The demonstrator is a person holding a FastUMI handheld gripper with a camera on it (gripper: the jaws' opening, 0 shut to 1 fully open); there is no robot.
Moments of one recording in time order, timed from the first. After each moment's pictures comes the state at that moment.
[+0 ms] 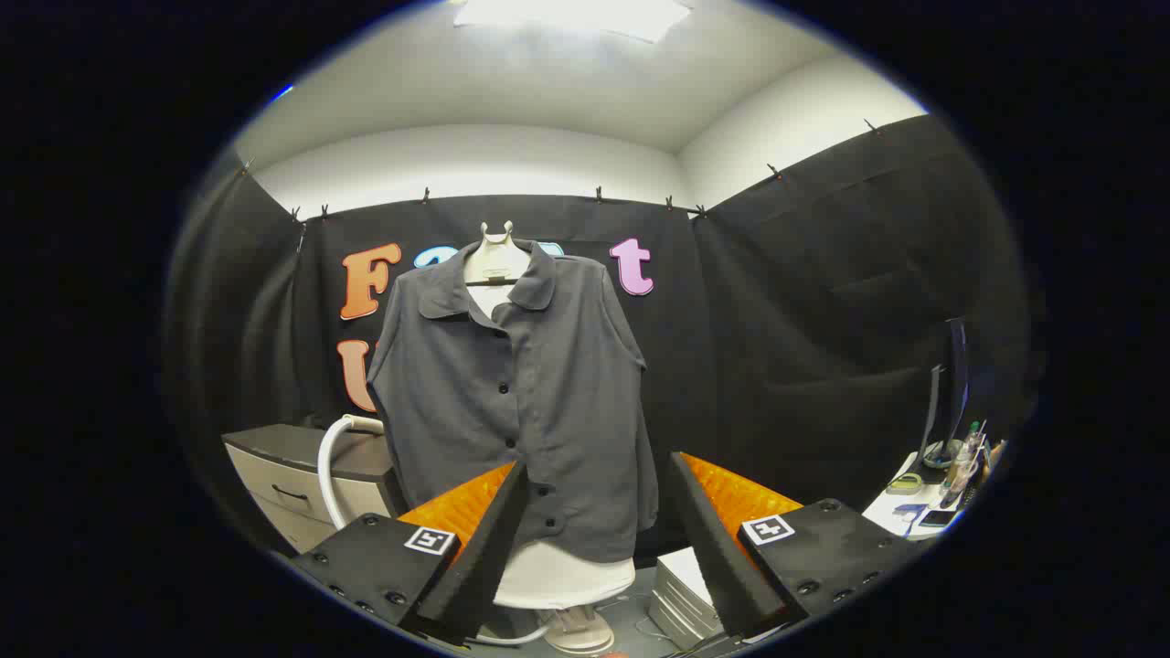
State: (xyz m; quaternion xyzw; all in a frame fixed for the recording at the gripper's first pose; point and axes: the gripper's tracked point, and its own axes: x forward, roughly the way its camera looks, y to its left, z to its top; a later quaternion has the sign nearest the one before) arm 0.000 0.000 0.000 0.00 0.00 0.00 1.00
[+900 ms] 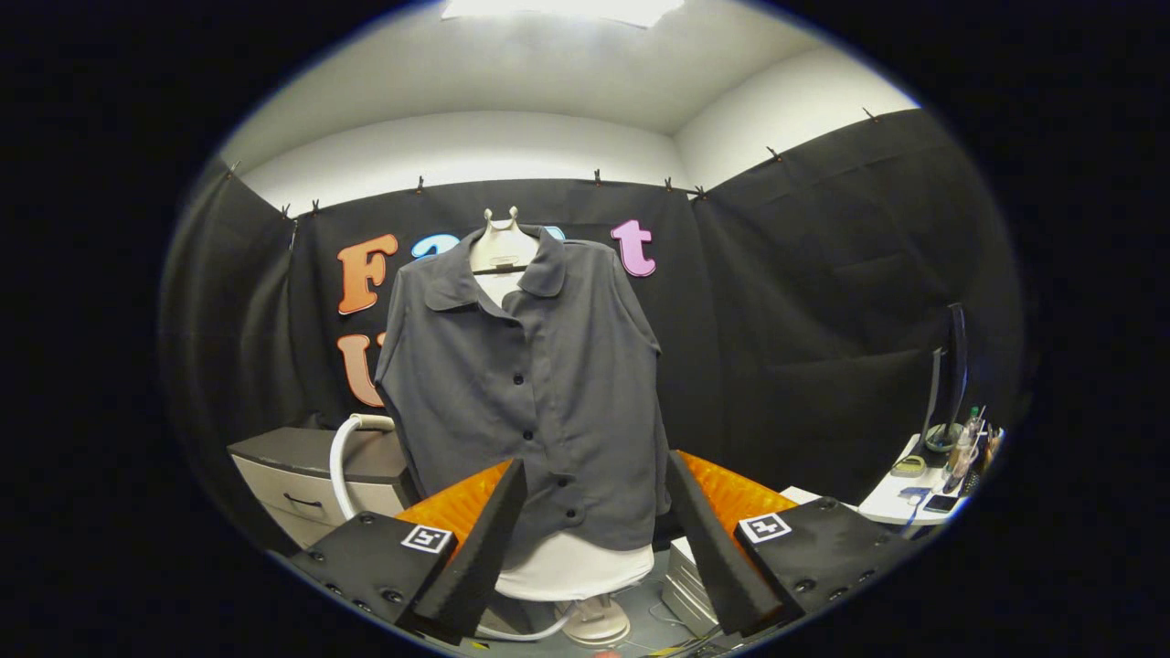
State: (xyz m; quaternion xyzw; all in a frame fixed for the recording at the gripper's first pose) arm 0.003 0.035 -0.001 0.03 0.04 0.01 1.00
